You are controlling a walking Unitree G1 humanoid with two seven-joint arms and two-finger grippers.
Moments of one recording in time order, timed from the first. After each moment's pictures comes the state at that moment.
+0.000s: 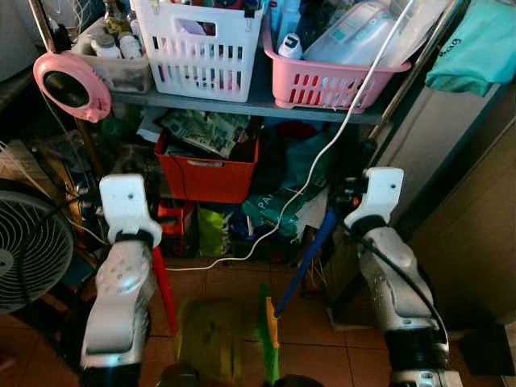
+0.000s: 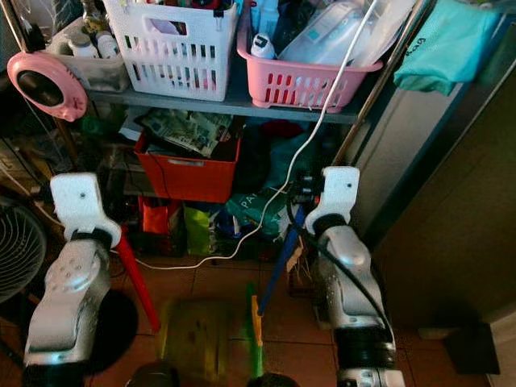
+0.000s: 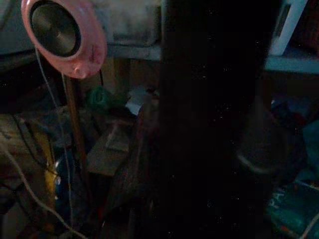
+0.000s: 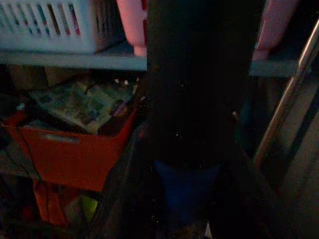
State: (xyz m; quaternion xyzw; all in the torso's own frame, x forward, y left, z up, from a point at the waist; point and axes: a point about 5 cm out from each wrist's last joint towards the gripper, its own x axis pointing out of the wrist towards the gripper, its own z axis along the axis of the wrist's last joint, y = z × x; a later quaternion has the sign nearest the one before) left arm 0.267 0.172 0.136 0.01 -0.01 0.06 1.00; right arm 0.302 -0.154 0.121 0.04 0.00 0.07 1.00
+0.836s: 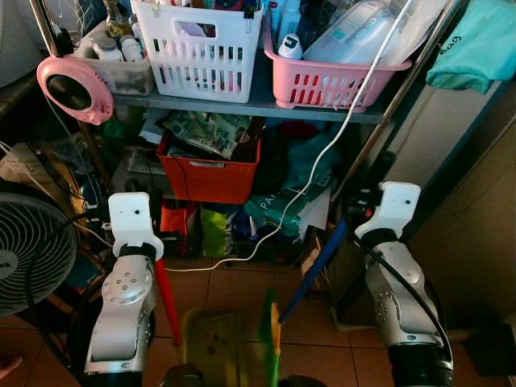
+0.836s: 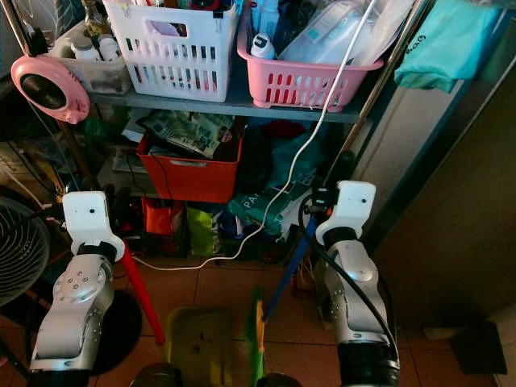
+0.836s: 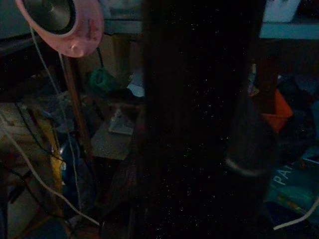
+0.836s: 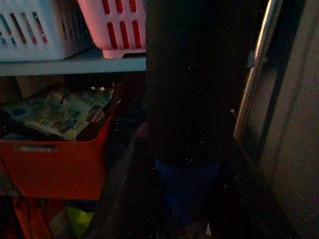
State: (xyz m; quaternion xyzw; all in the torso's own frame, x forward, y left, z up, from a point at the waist) left arm 0.265 0.173 0.115 0.02 0.02 0.06 1.00; right arm 0.292 -0.166 0.117 0.07 -0.02 0.01 1.00
